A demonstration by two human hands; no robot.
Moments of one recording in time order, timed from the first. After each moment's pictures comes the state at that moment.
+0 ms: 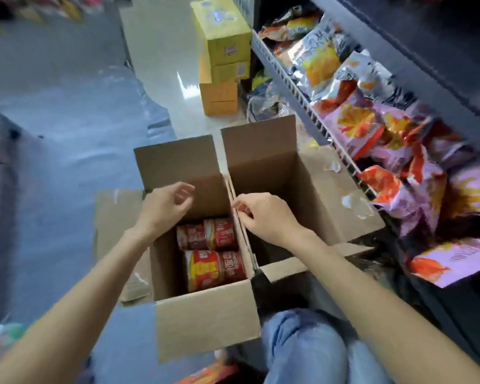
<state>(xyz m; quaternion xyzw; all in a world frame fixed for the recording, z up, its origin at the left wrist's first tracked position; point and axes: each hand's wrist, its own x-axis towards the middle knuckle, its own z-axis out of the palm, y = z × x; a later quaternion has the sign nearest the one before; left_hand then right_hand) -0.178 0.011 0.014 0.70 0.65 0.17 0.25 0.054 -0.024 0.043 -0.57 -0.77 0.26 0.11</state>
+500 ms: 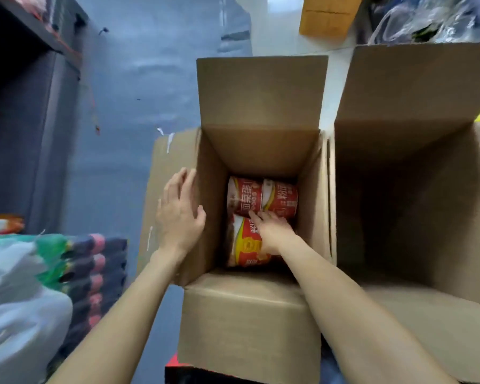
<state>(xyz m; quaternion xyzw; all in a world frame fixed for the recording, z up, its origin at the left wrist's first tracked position) -0.259 -0.041 -0.164 0.59 0.79 0.15 0.08 -0.064 0.016 -0.239 -0.40 -0.80 0.34 -0.28</state>
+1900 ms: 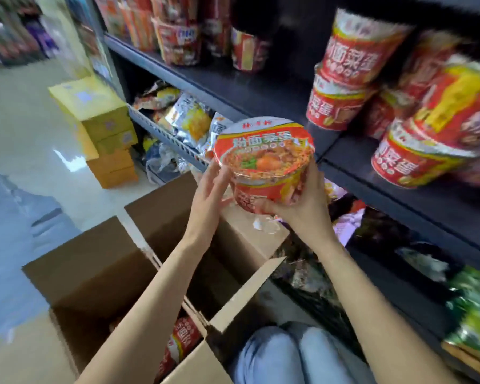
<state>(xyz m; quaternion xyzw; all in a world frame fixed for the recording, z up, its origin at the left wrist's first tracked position) 0.055 0.013 0.167 0.57 0.29 0.38 0.67 0.200 -0.078 0.160 -0.74 -0.44 0.09 0.51</state>
